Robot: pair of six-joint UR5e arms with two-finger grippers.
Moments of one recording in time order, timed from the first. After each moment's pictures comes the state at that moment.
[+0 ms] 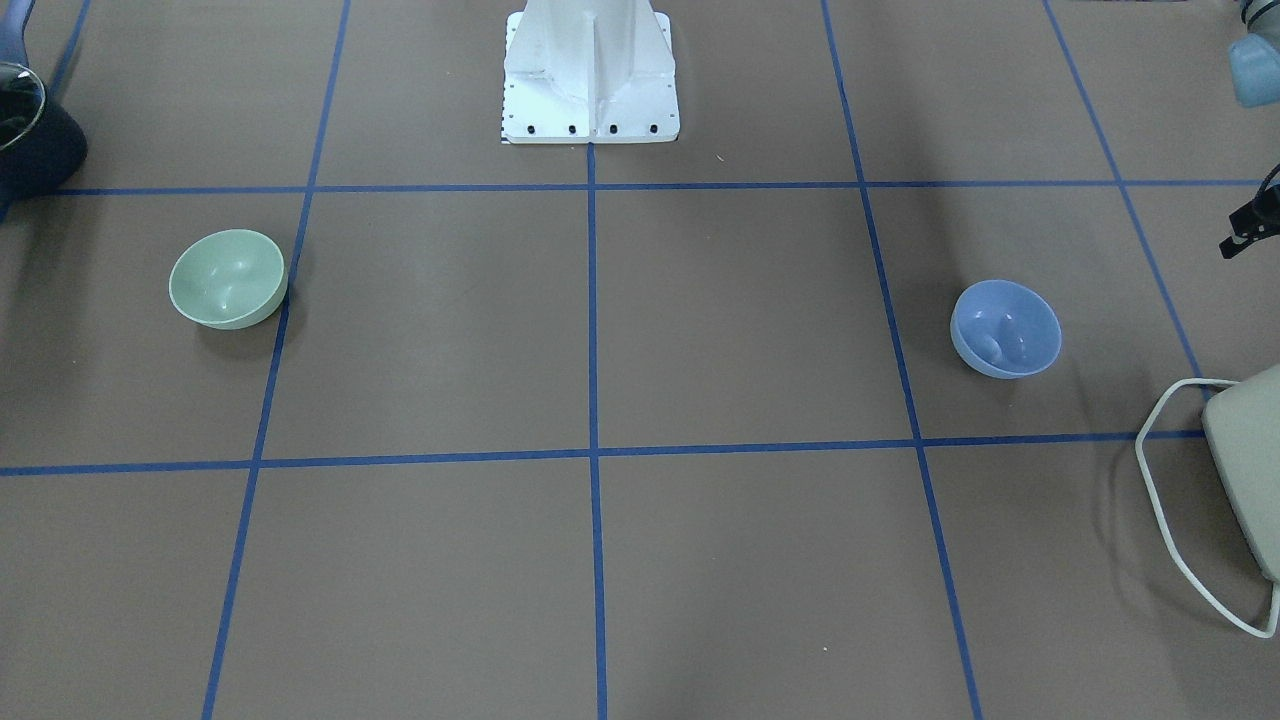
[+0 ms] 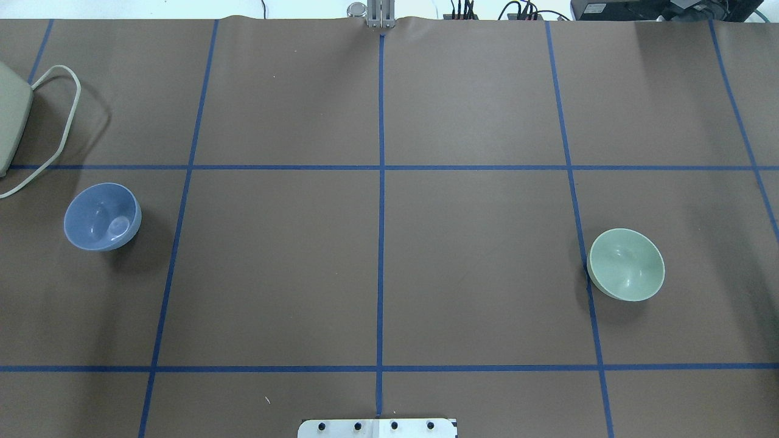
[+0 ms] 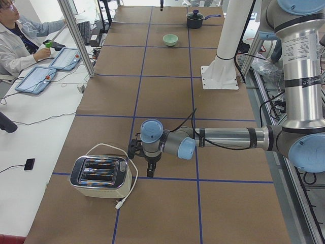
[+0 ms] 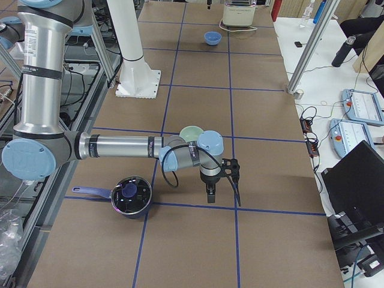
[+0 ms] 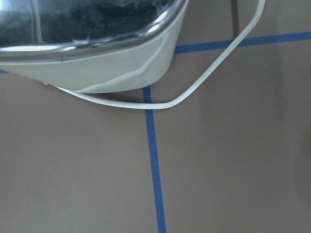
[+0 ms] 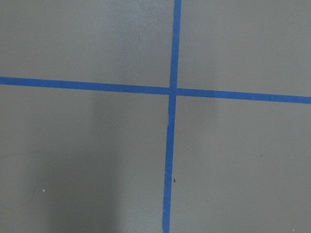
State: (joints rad) left arm -1.39 -1.40 -1.68 -1.86 -2.34 -0.17; right arm 1.42 -1.70 1.70 -1.34 2.23 0.22
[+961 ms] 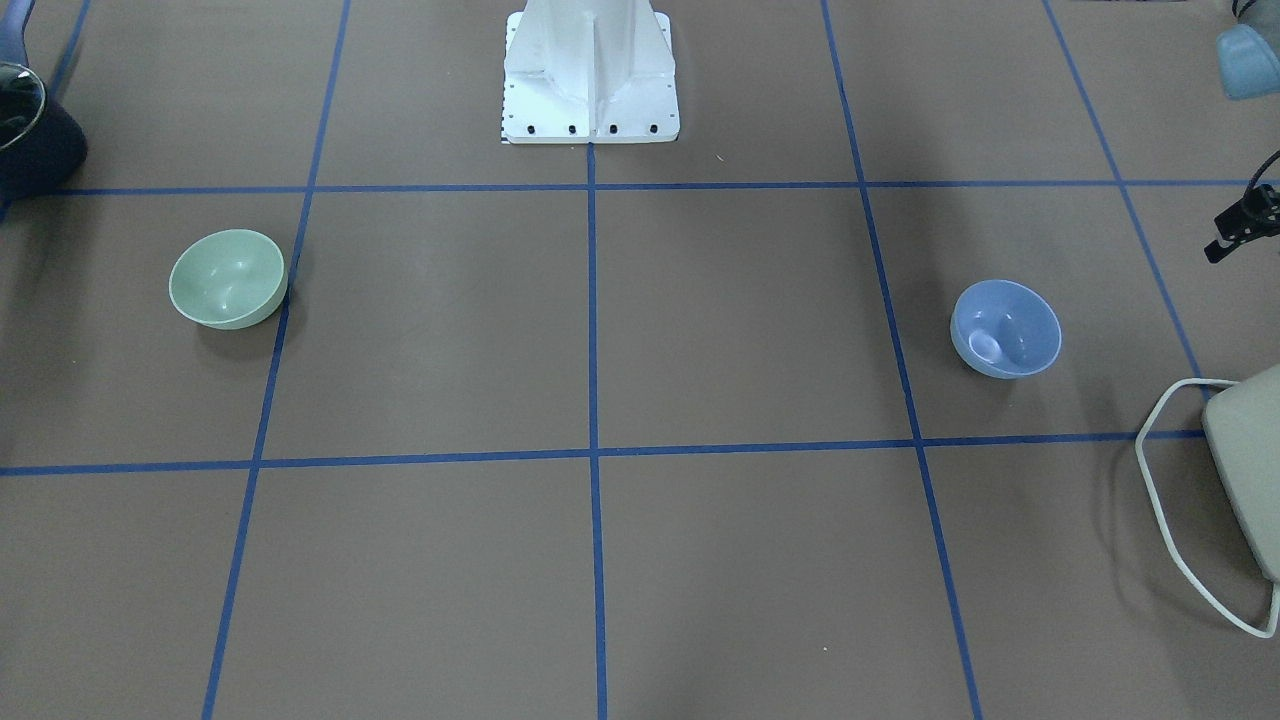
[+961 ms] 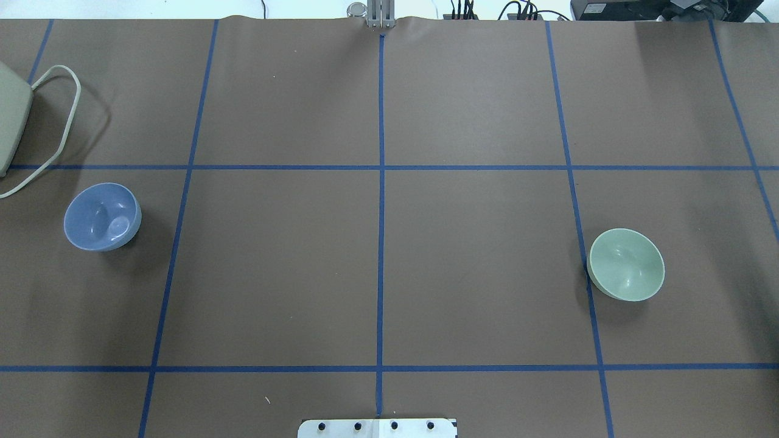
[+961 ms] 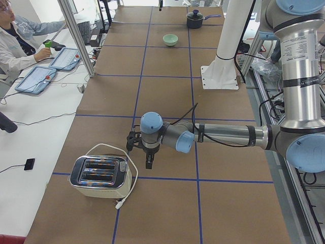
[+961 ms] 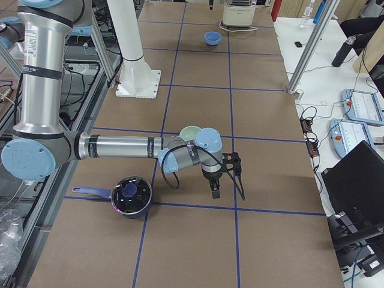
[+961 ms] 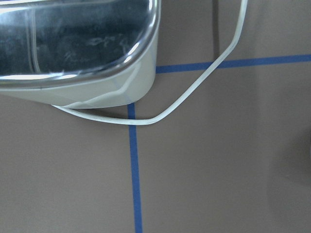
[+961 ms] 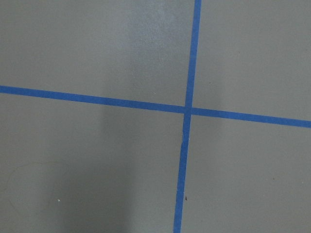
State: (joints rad) left arm -1.32 -1.41 -1.77 -1.91 -2.34 -0.41; right arm 1.40 -1.70 1.69 -1.21 2.25 0.22
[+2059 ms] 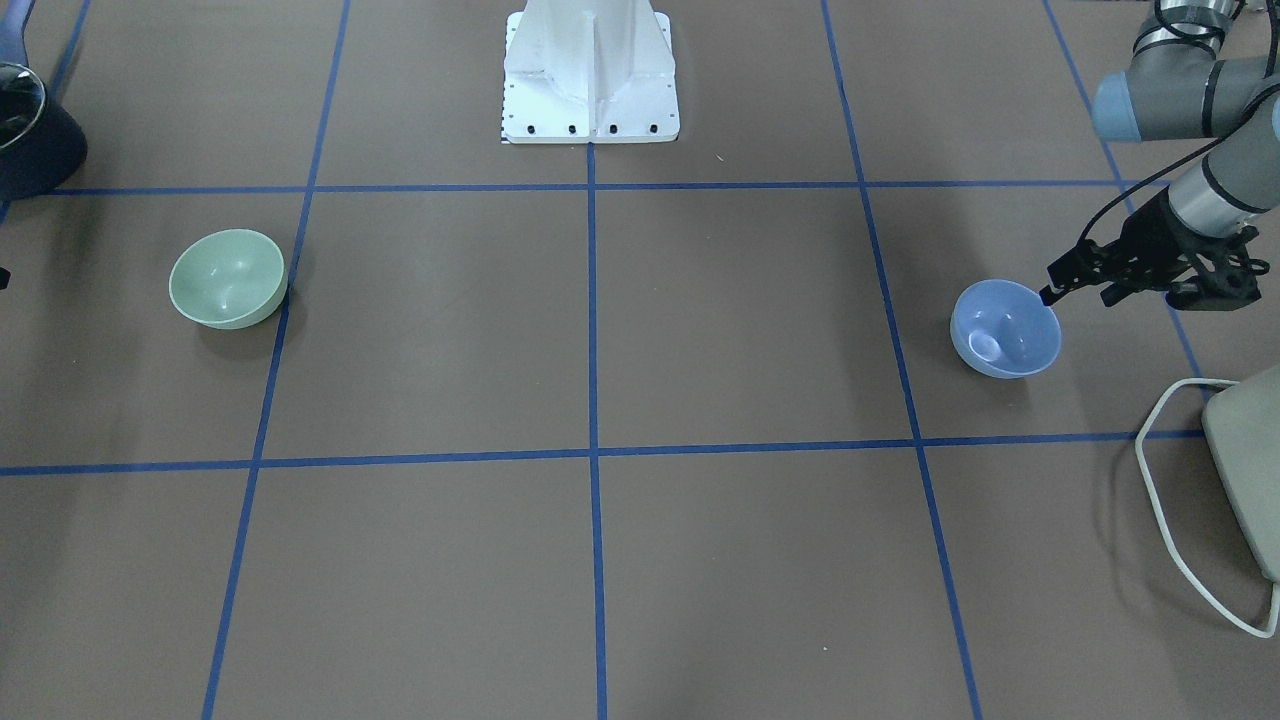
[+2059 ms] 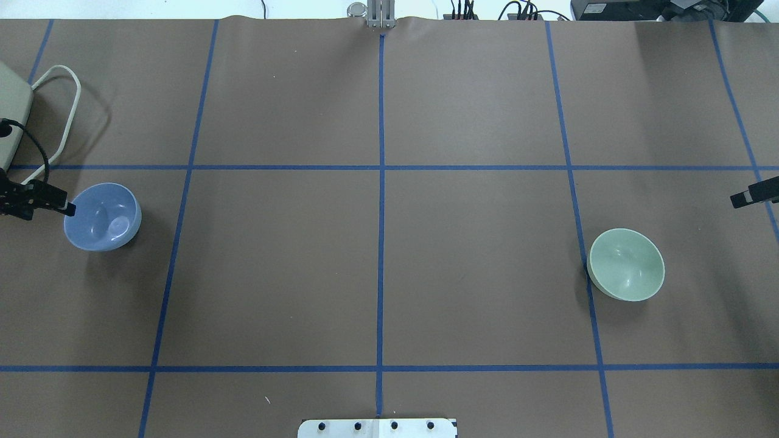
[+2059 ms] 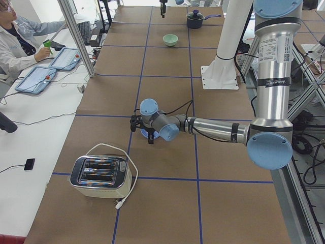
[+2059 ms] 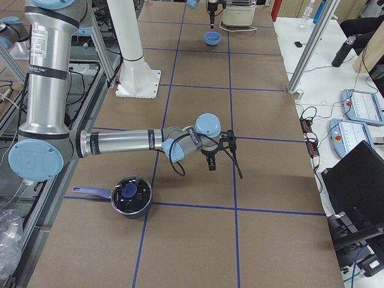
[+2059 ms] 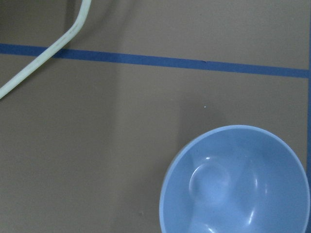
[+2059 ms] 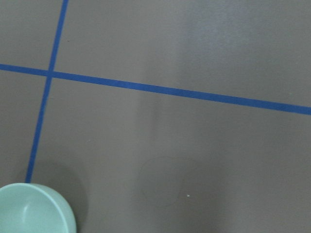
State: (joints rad) left arm -1.06 -1.54 -1.65 -2.17 -2.33 -0.82; right arm 1.25 -1.73 1.78 -1.01 2.48 0.47
